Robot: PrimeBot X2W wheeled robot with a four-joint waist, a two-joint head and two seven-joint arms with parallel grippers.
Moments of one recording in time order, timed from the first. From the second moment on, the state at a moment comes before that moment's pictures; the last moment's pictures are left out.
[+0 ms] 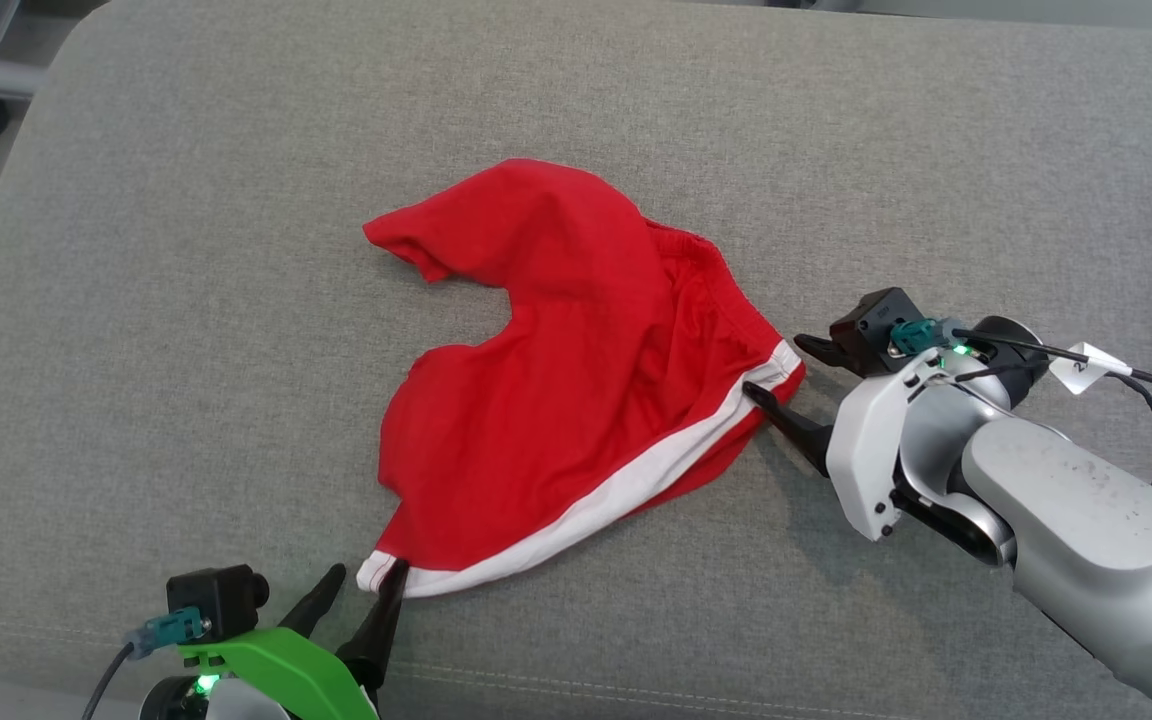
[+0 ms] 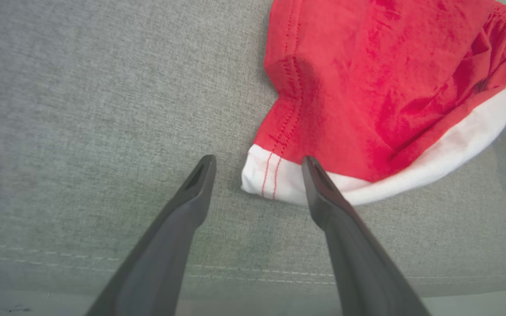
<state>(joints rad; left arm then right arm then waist) 0.00 0.19 -0.23 0.19 -0.64 -0.13 0.18 -0.71 -0.51 0.92 0.39 0.66 0.13 0.16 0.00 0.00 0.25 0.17</state>
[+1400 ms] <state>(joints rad) 0.02 0.23 -0.23 -0.09 -0.79 -0.12 0.24 -0.79 -0.60 0.92 0.29 0.89 0.13 0.02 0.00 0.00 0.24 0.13</state>
